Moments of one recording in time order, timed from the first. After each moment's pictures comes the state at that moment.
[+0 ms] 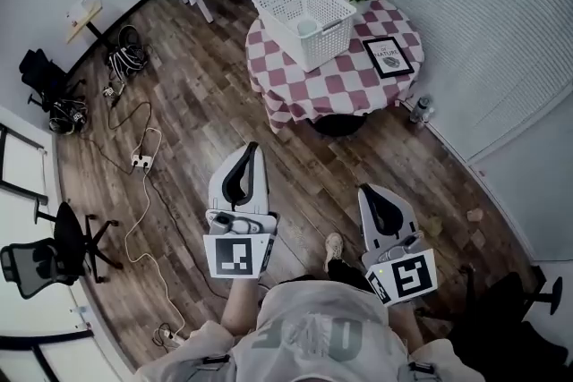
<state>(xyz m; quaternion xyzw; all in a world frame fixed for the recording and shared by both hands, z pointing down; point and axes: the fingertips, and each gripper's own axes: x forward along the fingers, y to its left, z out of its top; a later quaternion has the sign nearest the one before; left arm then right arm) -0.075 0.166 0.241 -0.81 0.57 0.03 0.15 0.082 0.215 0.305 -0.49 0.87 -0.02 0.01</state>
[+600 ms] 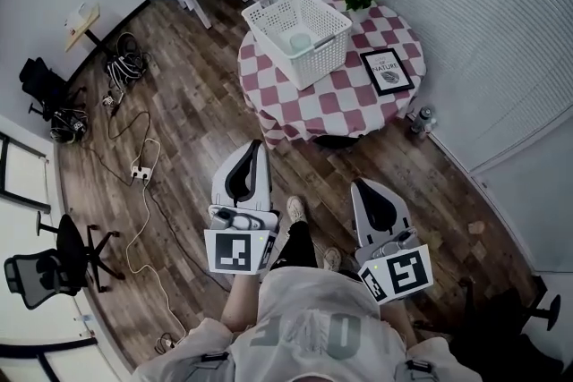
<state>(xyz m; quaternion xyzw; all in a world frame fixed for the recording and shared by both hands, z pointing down) -0.038 0.077 0.247 -0.82 0.56 0.04 0.14 0.101 0.122 0.304 -0.48 0.87 -0.05 0.05</state>
